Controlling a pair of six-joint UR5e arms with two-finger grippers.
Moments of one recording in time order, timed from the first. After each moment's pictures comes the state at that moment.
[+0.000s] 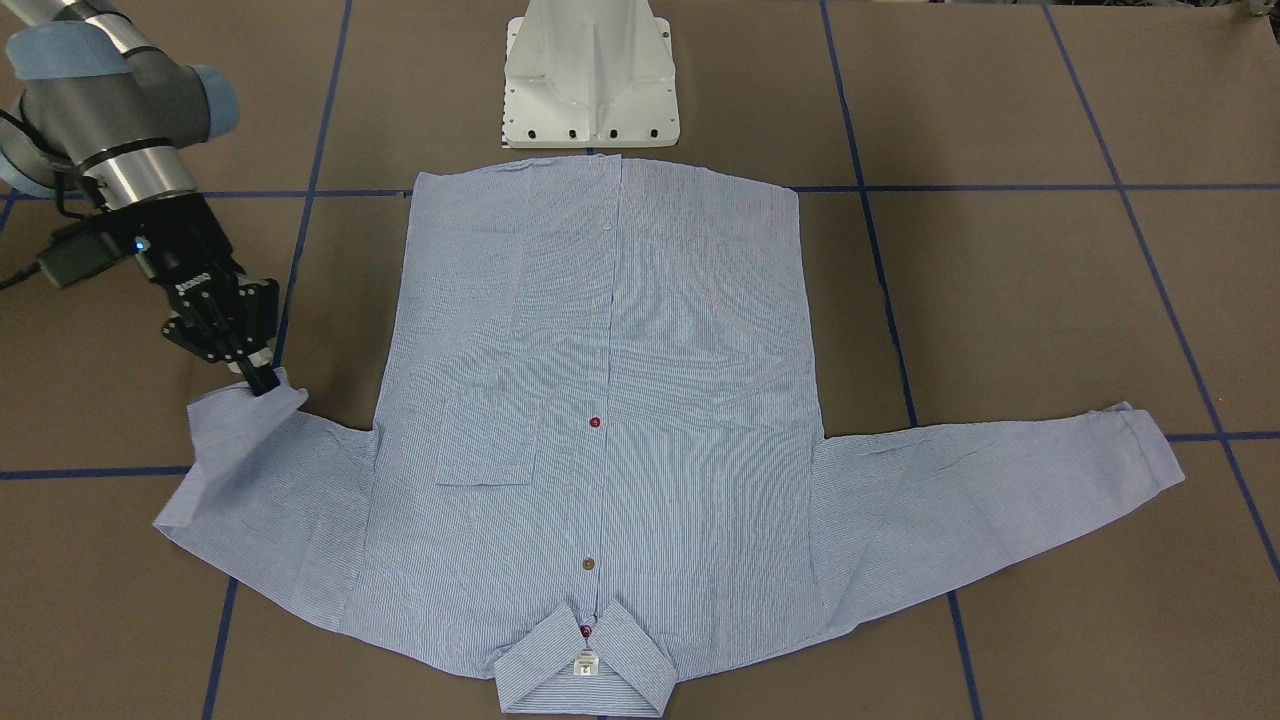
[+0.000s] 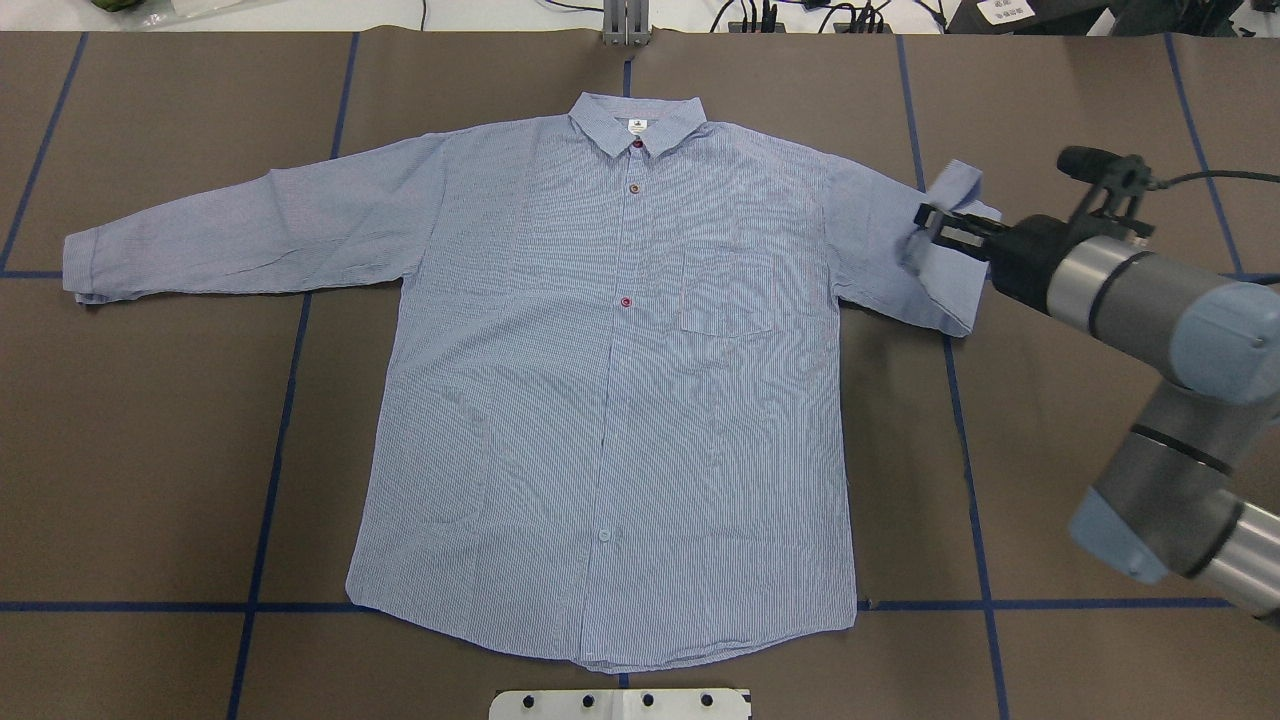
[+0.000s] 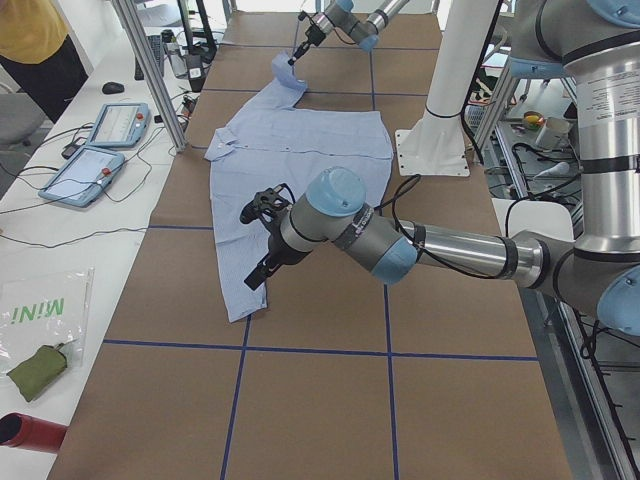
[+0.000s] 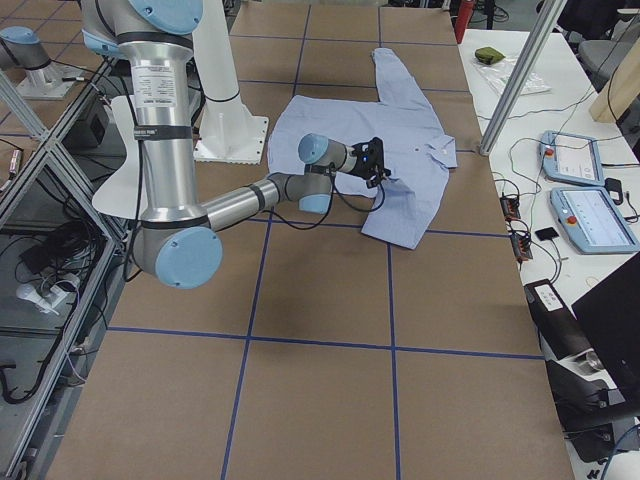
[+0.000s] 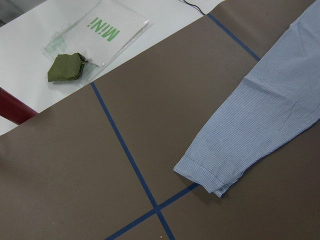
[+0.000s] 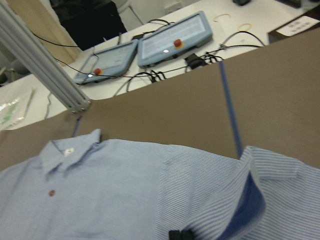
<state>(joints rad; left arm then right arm) -1.63 -1.39 -1.91 -2.09 -2.33 0.12 0.68 -1.37 1.71 -0.45 1.43 1.29</state>
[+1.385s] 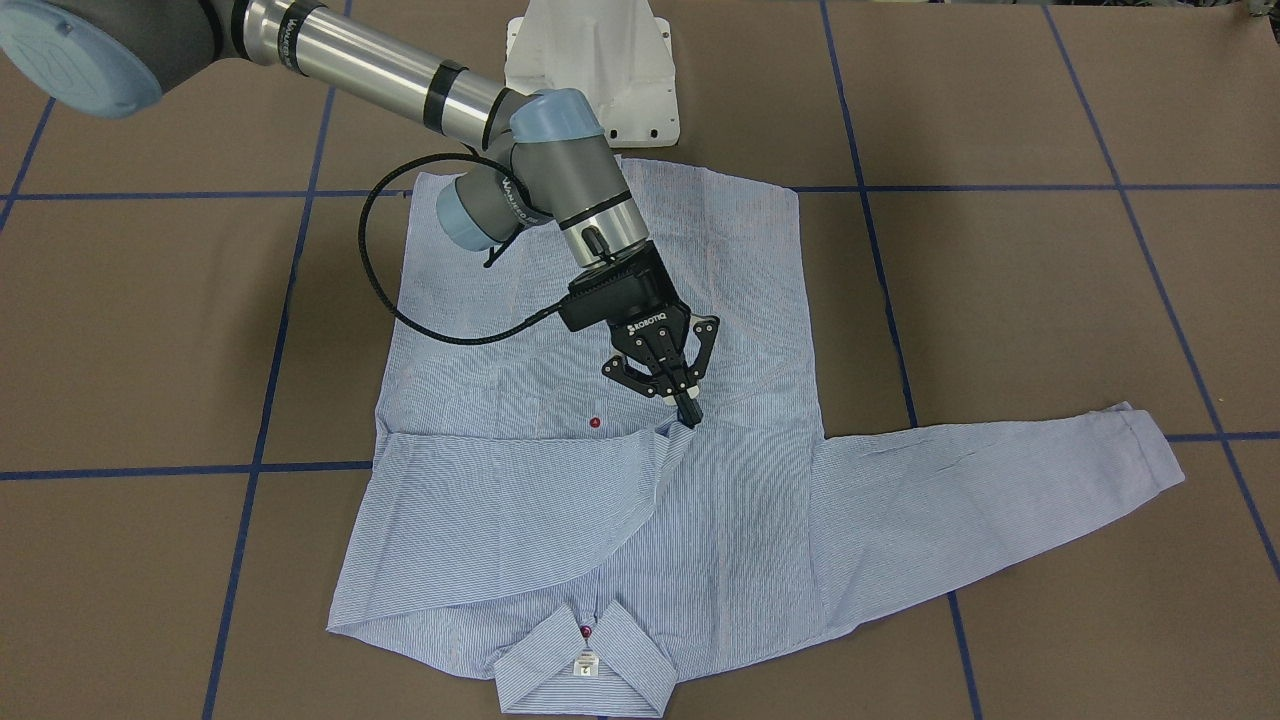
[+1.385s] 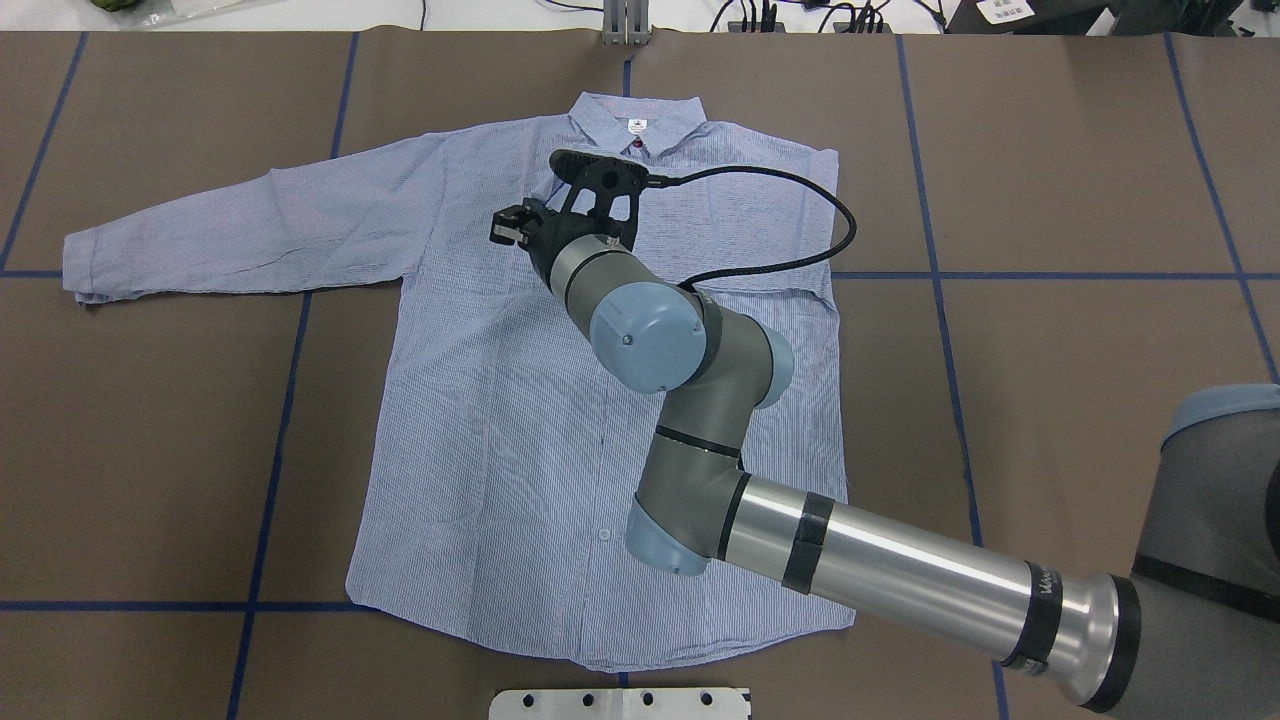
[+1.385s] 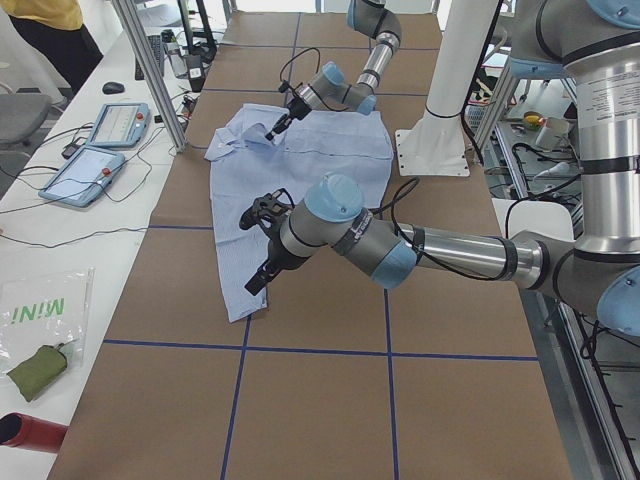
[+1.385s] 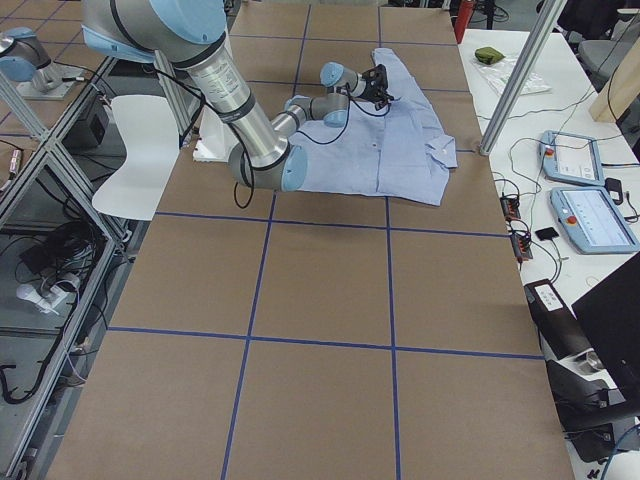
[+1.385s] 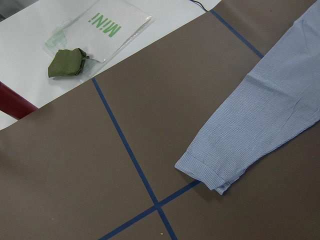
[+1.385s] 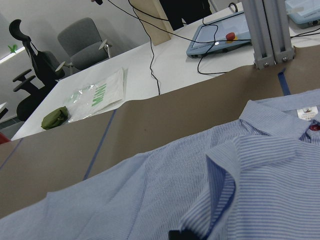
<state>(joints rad) -1.63 -1.39 -1.89 -2.09 -2.33 0.12 0.43 -0.66 1.19 -0.69 1.18 1.28</state>
